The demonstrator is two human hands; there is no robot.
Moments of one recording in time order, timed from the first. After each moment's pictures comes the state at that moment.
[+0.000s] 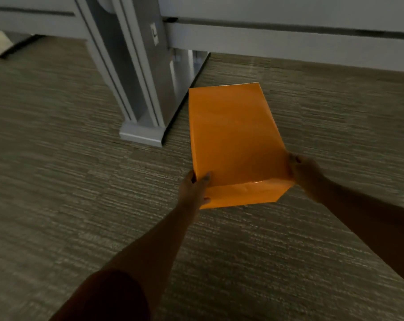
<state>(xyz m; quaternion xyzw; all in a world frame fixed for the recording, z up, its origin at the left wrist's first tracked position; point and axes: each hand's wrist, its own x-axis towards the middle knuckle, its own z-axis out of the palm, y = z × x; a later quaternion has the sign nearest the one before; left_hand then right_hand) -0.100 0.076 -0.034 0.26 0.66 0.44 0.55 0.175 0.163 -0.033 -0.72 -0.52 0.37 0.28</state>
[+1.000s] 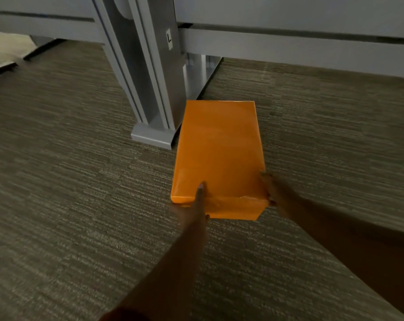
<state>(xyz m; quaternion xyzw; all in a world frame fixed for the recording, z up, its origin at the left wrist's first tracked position) -0.096 0.046 -0.065 0.01 0.63 0.61 0.48 0.098 0.140 -0.050 -0.65 -0.43 0.58 0.25</state>
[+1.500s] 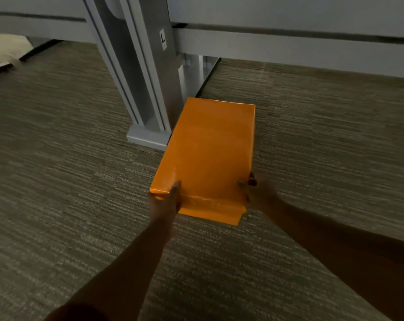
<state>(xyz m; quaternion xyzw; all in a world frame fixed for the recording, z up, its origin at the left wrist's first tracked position) -0.159 0.059 -0.067 0.12 0.65 0.59 0.46 0.068 0.133 -0.041 -0.63 -0.53 0.50 0.25</state>
